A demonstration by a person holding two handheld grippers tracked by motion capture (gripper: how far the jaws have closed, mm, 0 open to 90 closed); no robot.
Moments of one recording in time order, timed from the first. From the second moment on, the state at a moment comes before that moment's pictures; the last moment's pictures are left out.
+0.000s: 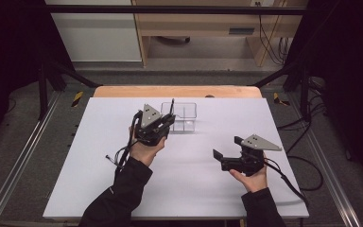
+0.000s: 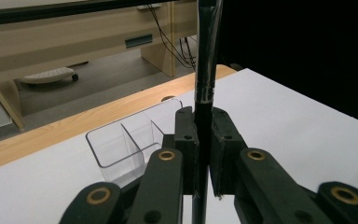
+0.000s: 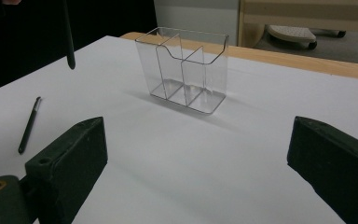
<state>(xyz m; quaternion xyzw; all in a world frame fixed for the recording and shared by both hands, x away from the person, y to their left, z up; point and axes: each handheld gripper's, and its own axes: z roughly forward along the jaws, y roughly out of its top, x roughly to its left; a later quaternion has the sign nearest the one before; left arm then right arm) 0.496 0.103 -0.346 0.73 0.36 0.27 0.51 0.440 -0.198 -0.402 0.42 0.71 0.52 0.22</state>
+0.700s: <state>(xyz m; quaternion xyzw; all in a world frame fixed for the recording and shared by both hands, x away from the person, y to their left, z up) 0.537 0.083 -0.343 0.74 0.35 0.26 0.52 0.437 -0.213 -0.404 0.43 0.71 0.51 0.23</state>
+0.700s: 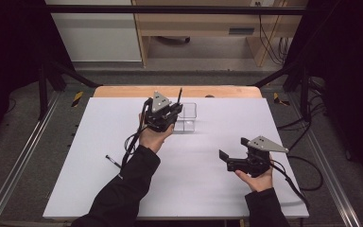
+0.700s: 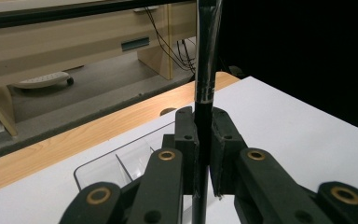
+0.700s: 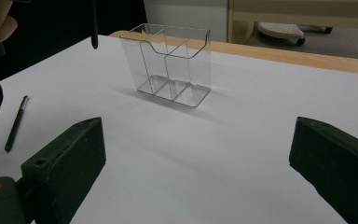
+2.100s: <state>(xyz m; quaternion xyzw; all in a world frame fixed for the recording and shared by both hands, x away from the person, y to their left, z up) 0.615 0.068 -0.360 0.73 0.37 0.26 0.50 0.438 -0.216 -0.404 0.44 0.70 0.51 0.23</state>
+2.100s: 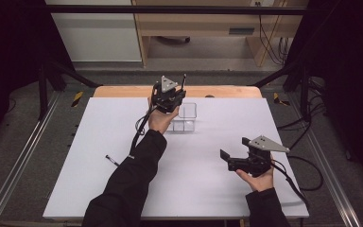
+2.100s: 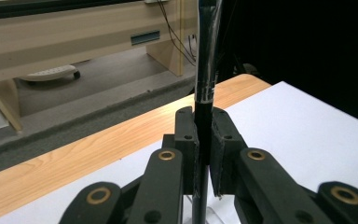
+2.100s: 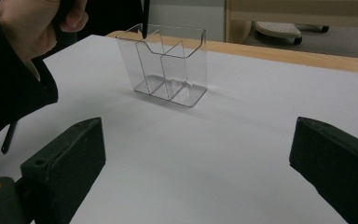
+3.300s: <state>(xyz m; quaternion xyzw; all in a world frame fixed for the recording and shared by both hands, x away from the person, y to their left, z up) 0.618 0.070 -0.389 0.74 0.38 0.25 0.50 0.438 -0.215 -0.405 0.44 0.71 0.51 0.23</state>
